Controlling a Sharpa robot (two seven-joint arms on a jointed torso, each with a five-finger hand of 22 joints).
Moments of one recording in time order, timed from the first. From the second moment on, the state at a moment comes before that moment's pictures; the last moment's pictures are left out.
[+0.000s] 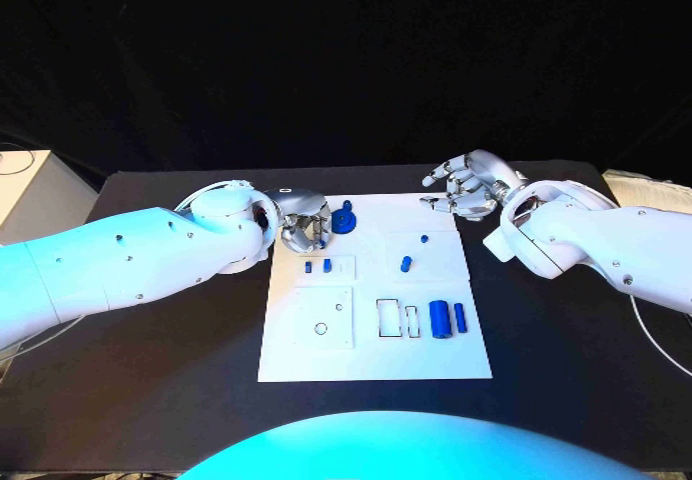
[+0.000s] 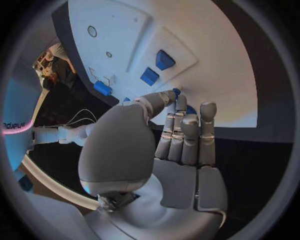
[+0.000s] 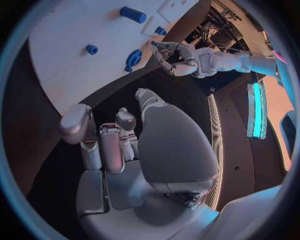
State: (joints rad) left arm 1.22 -0.70 -0.11 1.38 -1.50 -0.08 -0.07; left_hand 1.40 -0.23 0.67 -0.01 0.21 1.01 0.14 0.36 0.28 1.17 0.07 0.34 0.08 1.17 0.01 1.40 0.74 0.17 0.97 0.12 1.13 0.98; right arm 1.28 -0.85 -0.17 1.50 -0.90 -0.48 -0.02; right_hand 1.42 -0.18 0.17 0.29 0.42 0.80 0.17 0.32 0.24 1.15 0.09 1.13 1.07 1.46 0.01 1.42 1.31 0.09 1.37 0.11 1.03 1.22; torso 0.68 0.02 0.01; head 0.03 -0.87
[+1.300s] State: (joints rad) left arm 1.22 -0.70 -0.11 1.38 -1.50 -0.08 -0.08; left_hand 1.39 -0.24 0.66 -0.01 0.21 0.98 0.14 0.31 0.28 1.17 0.07 0.33 0.10 1.16 0.02 1.40 0.73 0.17 0.96 0.12 1.11 0.97; right arm 1.28 -0.85 -0.17 1.49 -0.90 -0.48 -0.02; right_hand 1.42 -0.18 0.17 0.29 0.42 0.80 0.17 0.32 0.24 1.15 0.09 1.13 1.07 1.46 0.01 1.42 1.31 0.09 1.37 0.11 1.03 1.22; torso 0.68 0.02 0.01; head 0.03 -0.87
